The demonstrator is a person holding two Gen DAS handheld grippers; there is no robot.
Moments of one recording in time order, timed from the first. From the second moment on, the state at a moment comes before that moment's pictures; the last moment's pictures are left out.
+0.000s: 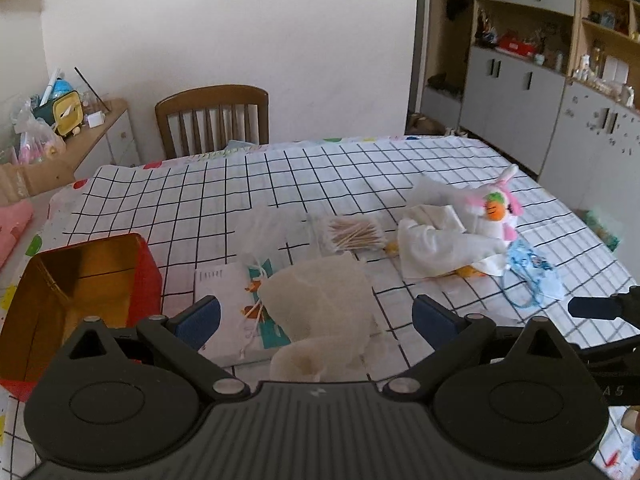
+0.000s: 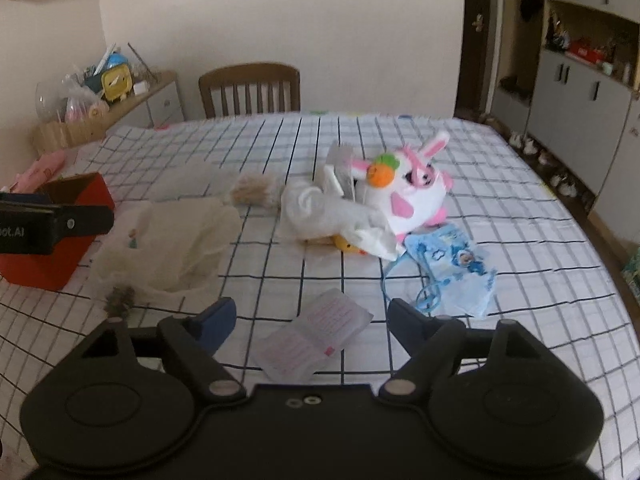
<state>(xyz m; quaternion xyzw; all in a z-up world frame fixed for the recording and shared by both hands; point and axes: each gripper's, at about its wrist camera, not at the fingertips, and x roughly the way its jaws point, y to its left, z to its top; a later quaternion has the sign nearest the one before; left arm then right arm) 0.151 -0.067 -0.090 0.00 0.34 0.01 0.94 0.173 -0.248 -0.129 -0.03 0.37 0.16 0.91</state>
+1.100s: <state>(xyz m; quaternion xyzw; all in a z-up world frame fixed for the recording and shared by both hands) 0.215 -0.095 -0.155 0.06 0.43 0.04 0.90 0.220 -0.246 -0.179 -0.10 0.42 0.21 0.88</state>
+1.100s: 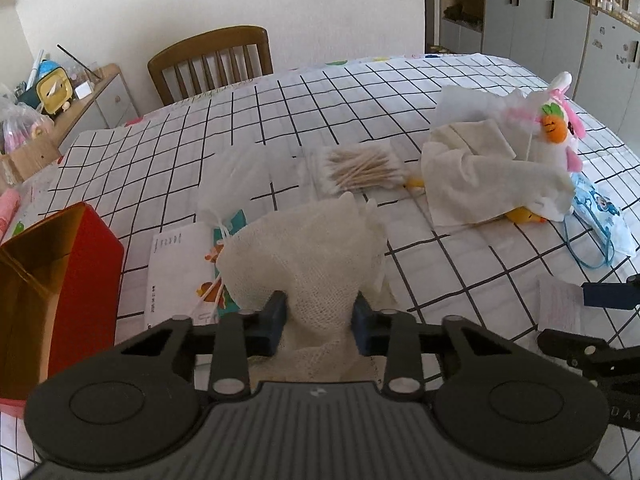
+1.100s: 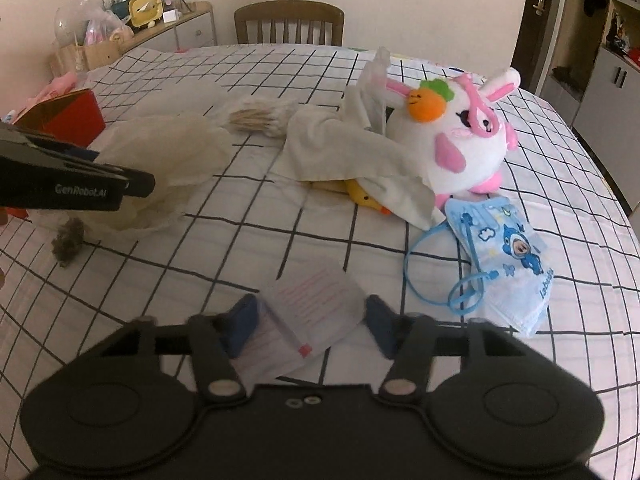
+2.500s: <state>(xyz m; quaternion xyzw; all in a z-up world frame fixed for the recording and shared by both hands) 0.168 -0.054 -0.062 0.01 0.36 0.05 0.93 0.199 -0.241 -0.091 -0.06 0.32 0.29 0.90</state>
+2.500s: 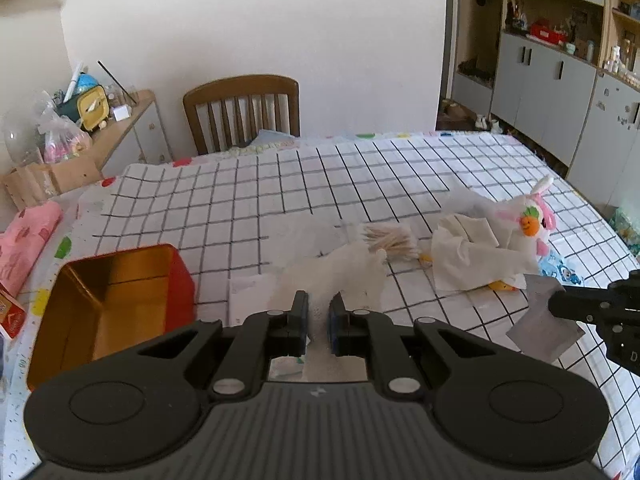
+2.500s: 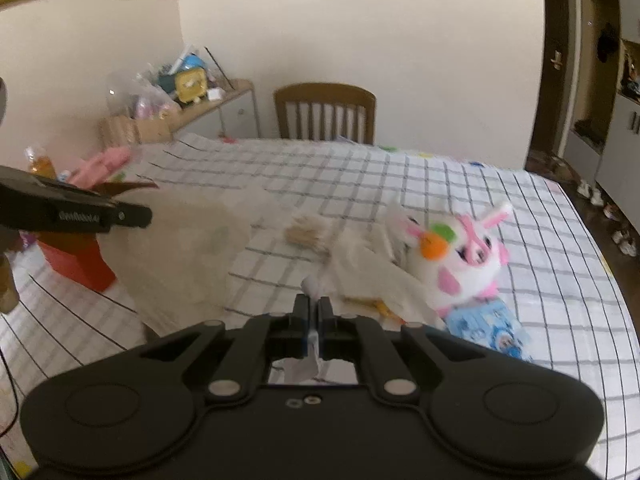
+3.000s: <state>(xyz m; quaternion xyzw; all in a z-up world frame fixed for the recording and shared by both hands) 0.161 -0.005 -0.049 0.01 0.37 -0.01 0.93 0.191 -0.187 -0.077 -0.07 0.31 0.28 0.91</state>
